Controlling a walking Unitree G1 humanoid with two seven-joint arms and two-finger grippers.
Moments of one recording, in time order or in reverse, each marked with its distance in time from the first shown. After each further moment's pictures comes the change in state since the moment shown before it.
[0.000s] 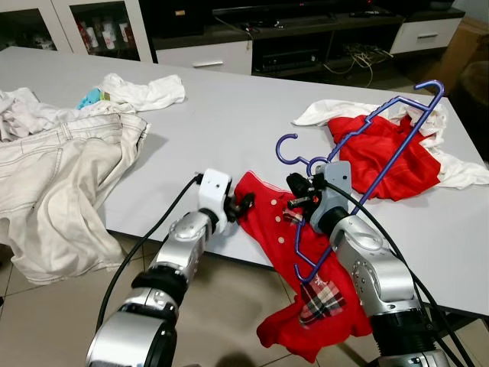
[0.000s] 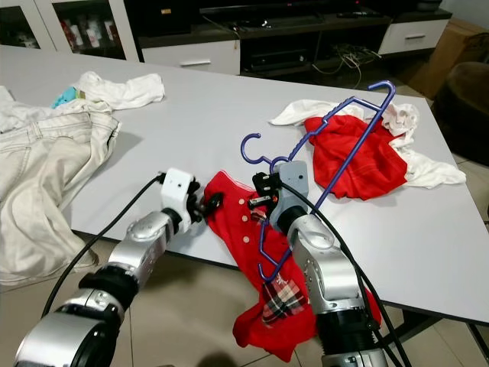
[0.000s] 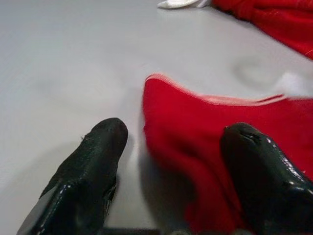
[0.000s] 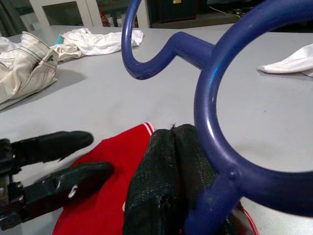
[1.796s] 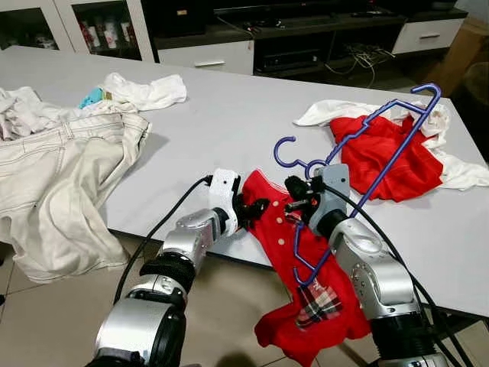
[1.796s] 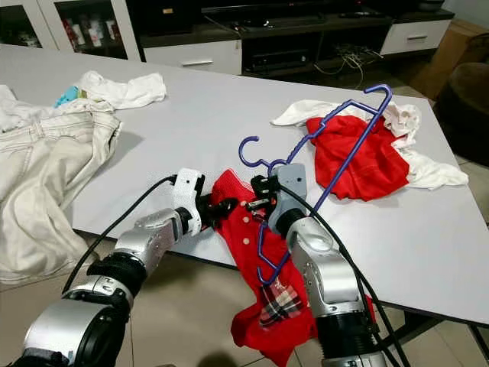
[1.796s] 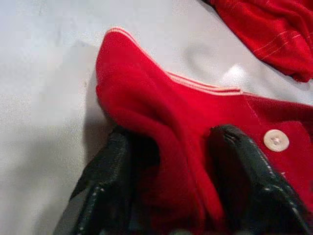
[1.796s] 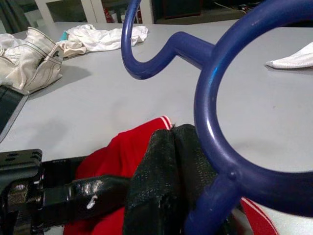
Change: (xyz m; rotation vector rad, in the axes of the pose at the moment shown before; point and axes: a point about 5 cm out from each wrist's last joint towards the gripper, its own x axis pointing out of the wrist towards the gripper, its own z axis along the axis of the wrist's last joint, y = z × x) left arm 0.008 -0.014 -0.001 -0.256 0.122 -0.168; right arm -0.002 0.003 -0.003 0.002 0.012 0.007
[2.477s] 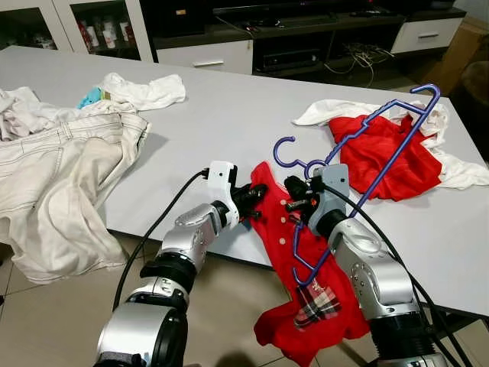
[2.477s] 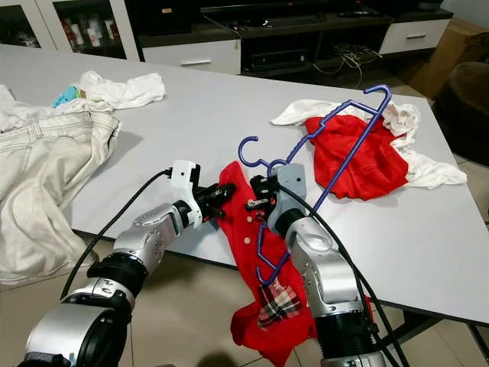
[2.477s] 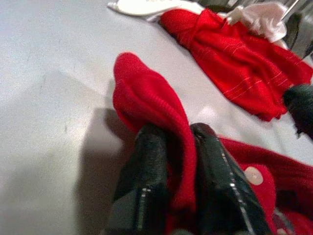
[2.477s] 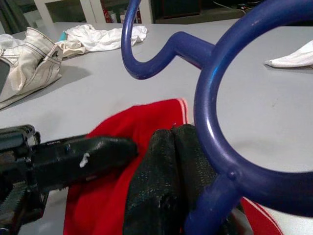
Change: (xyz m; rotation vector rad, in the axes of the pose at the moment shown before) left arm -0.001 -0.007 0.015 -0.065 -0.143 -0.069; right arm 0.000 0.000 0.000 0.002 0.000 -0.001
